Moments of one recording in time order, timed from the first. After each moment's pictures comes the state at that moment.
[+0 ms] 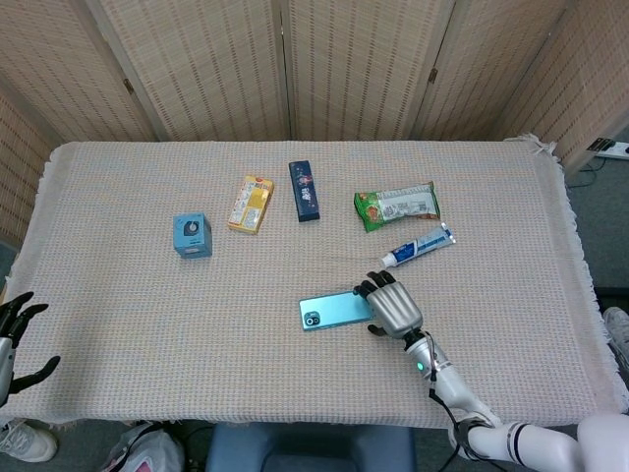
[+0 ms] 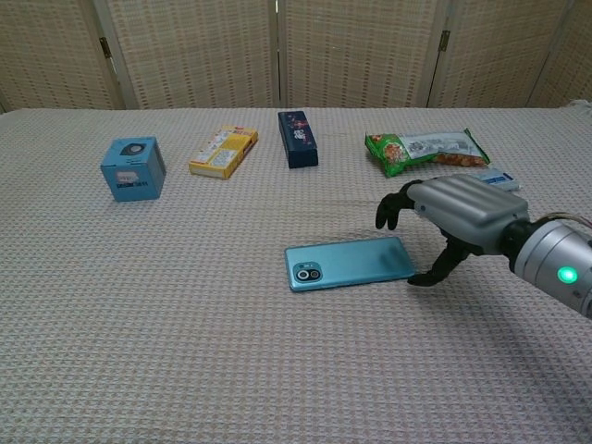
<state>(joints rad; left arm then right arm) -0.05 -1.05 -0.05 -1.64 1.49 1.54 0.00 0.57 -1.73 0.15 -1.27 -1.41 1.00 -0.33</state>
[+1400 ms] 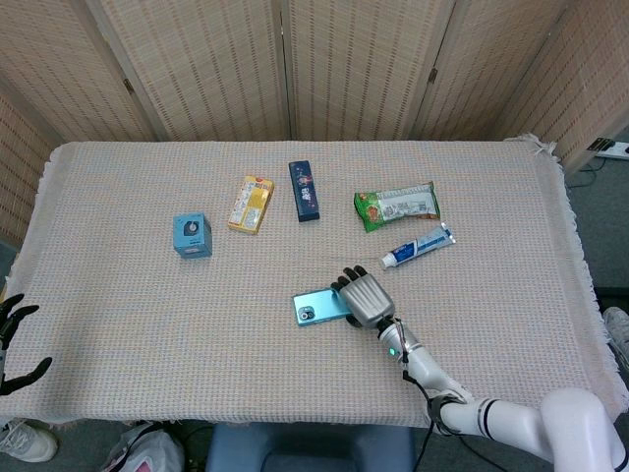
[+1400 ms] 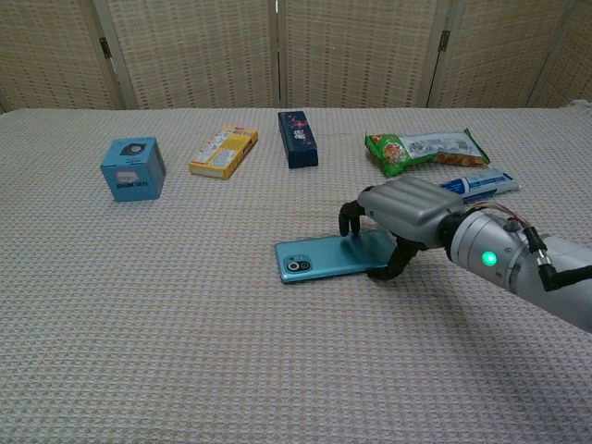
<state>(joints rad) -0.04 -1.05 -0.05 -1.60 1.48 1.53 -0.05 0.72 -1.79 0.16 -1.20 -1.28 0.84 -0.45</state>
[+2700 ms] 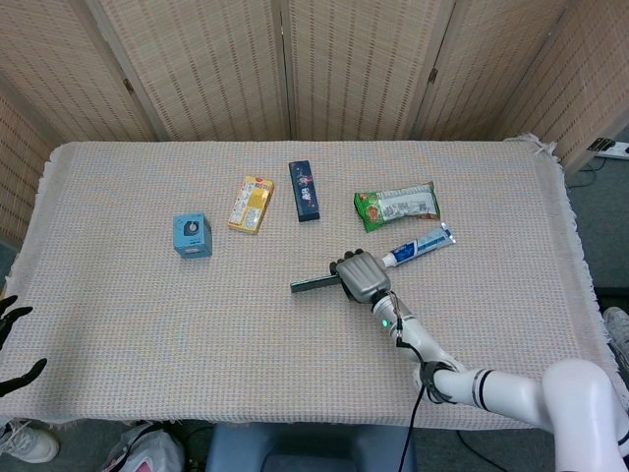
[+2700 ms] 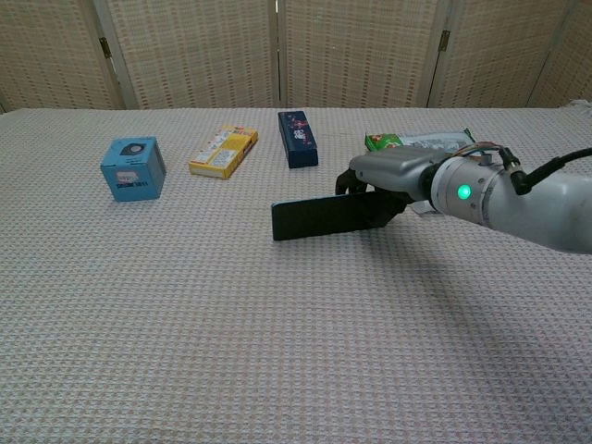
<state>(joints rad) -0.03 -1.05 -0.05 -1.58 1.47 1.54 -0.08 0.90 -1.68 0.23 -1.28 -0.93 0.73 -0.55</state>
